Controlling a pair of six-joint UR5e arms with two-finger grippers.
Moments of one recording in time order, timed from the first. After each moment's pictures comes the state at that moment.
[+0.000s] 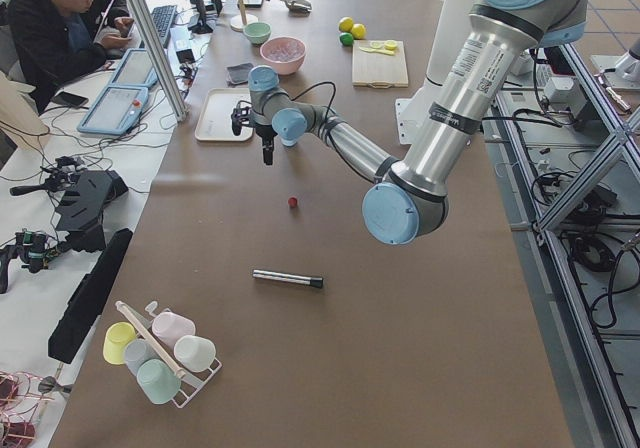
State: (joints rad) left arm -0.93 -2.05 -1.62 -1.78 -2.18 -1.01; right arm 1.36 -1.29 1.25 -0.96 2.06 0.42
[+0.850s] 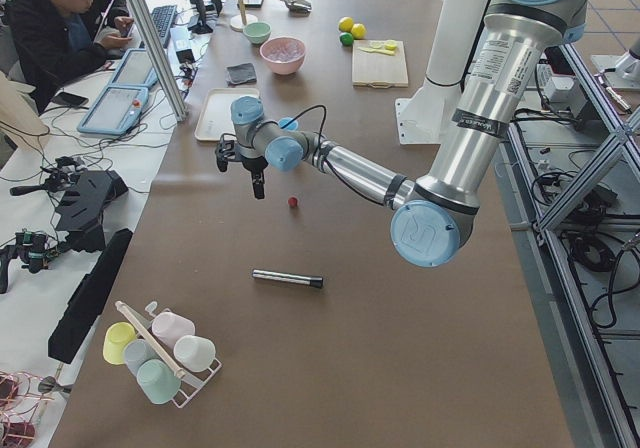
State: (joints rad) left arm -1.06 -1.90 -1.61 -1.78 -2.25 -0.94; right arm 1.44 -1.53 1.54 -1.01 2.33 0.49
